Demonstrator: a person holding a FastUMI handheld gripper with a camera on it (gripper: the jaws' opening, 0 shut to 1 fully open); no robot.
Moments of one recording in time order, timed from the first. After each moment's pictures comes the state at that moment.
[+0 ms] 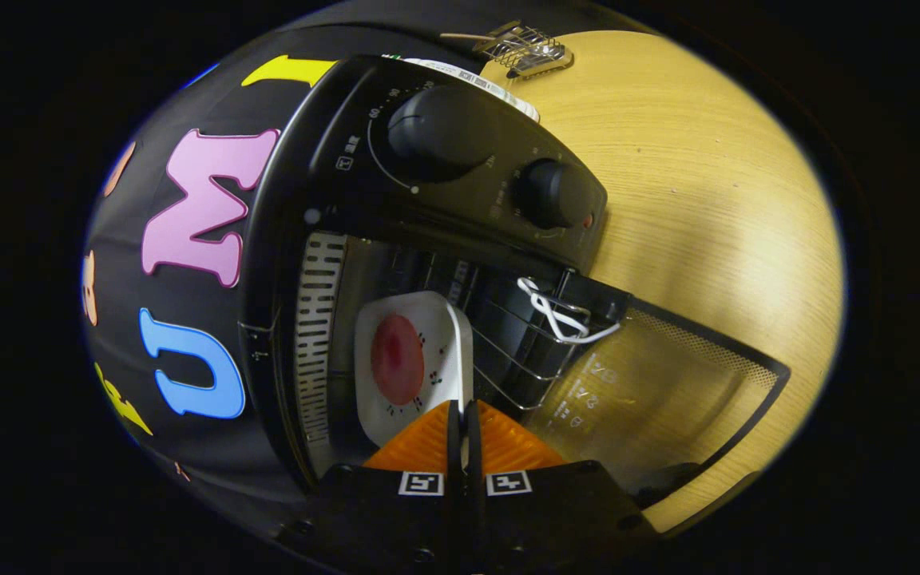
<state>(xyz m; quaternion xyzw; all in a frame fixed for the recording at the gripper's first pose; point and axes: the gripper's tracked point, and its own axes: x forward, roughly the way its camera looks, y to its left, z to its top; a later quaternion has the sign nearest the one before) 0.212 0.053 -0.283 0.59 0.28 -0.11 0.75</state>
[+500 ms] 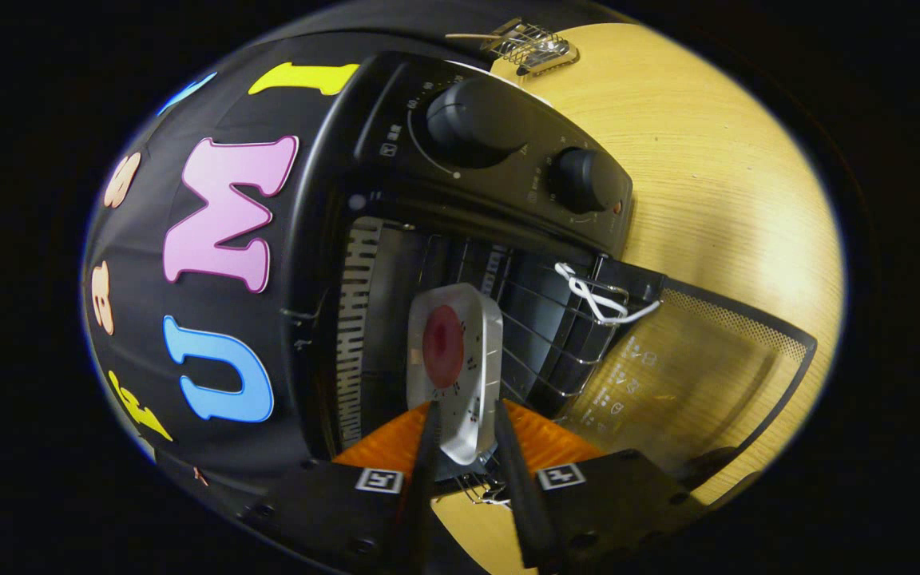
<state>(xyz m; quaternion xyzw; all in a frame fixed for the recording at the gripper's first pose) 0.209 0.070 -0.261 0.61 0.26 -0.06 0.75</state>
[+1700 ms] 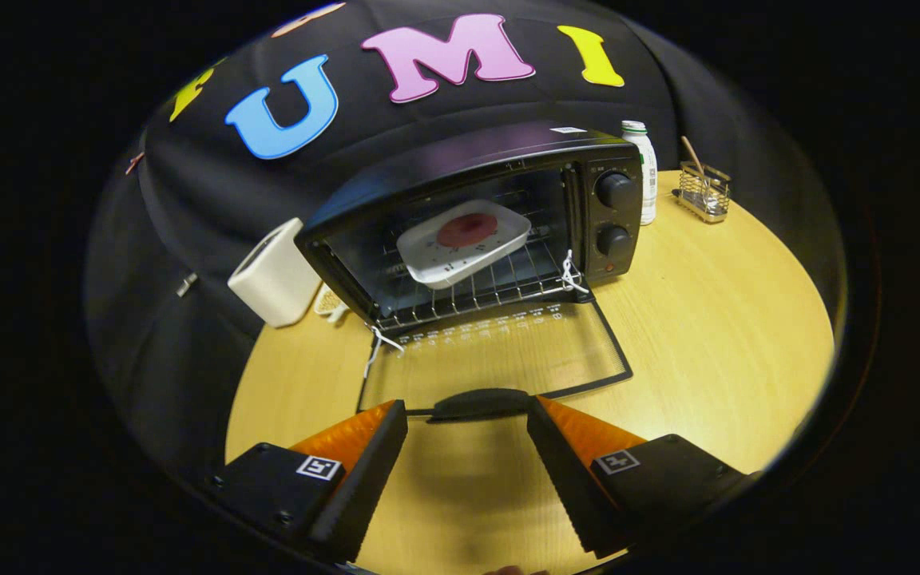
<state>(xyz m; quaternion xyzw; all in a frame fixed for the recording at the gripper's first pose) 0.048 0.072 -0.279 0.12 0.36 0.04 0.93</state>
